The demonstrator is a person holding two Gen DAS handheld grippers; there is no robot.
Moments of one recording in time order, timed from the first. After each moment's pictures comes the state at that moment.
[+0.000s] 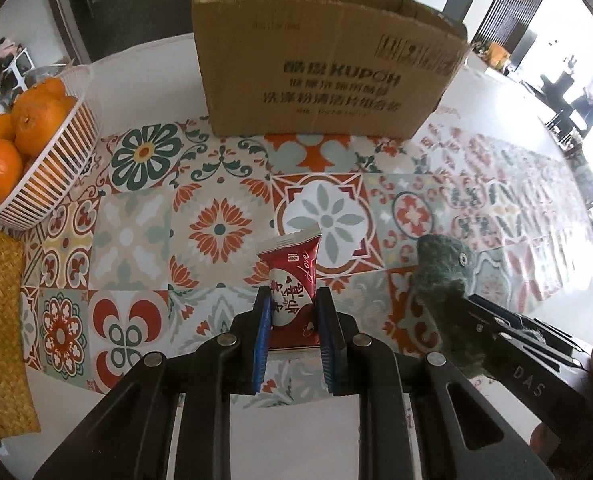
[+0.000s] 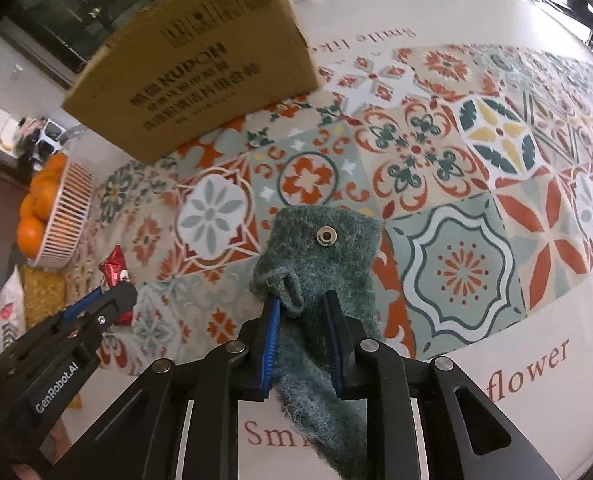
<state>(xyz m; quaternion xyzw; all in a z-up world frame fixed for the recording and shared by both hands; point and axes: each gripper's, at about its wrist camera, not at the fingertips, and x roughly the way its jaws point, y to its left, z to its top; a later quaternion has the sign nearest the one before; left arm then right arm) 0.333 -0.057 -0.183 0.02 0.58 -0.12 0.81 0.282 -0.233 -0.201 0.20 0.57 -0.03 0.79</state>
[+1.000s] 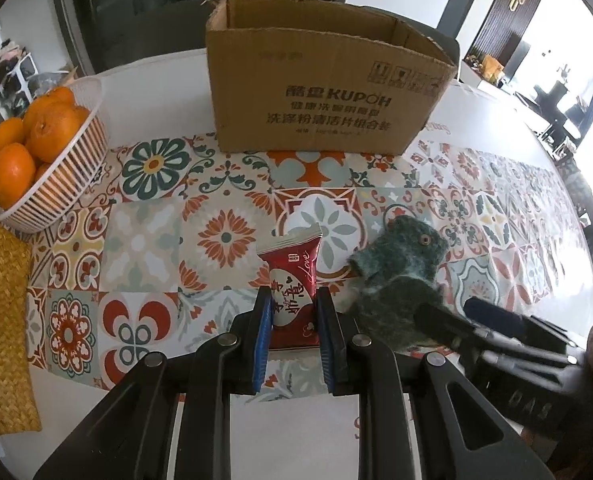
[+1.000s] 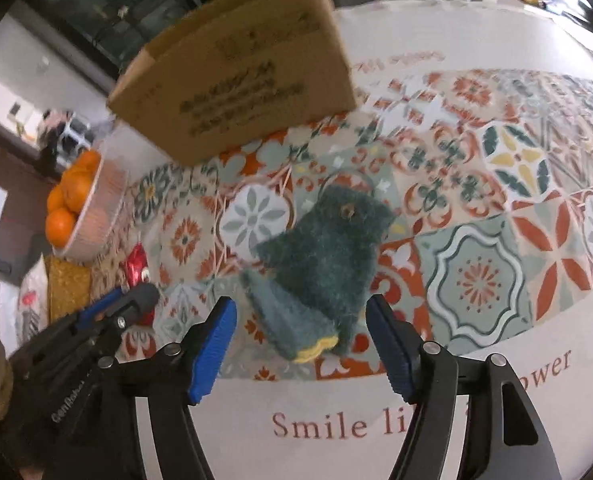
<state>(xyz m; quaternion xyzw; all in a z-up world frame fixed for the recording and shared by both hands) 0.329 -0.048 -0.165 0.01 0.55 -0.13 0.83 0.291 -0.208 -0.190 0.20 0.57 0.02 0.80</state>
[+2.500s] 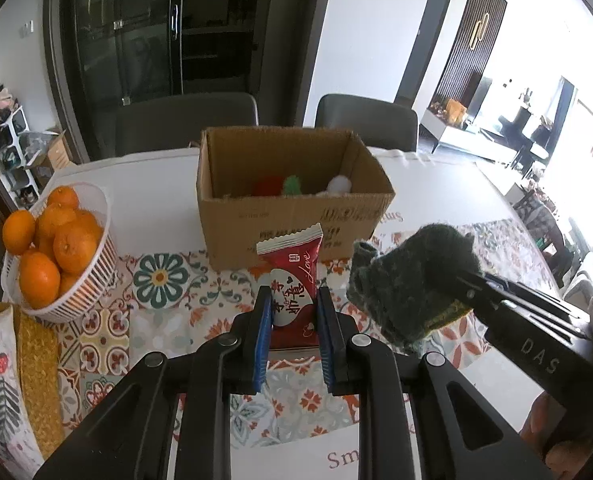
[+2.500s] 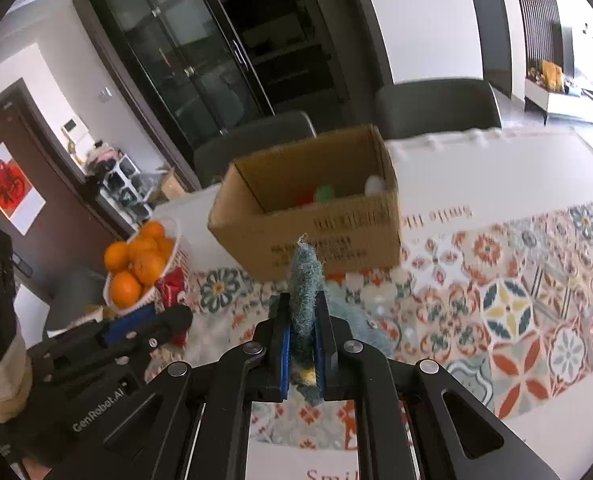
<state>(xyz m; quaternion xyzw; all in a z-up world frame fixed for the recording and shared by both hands) 0.345 -0.045 -0.055 0.00 0.45 -0.18 0.88 0.311 -0.204 -0.055 0.15 0.41 0.05 0.90</state>
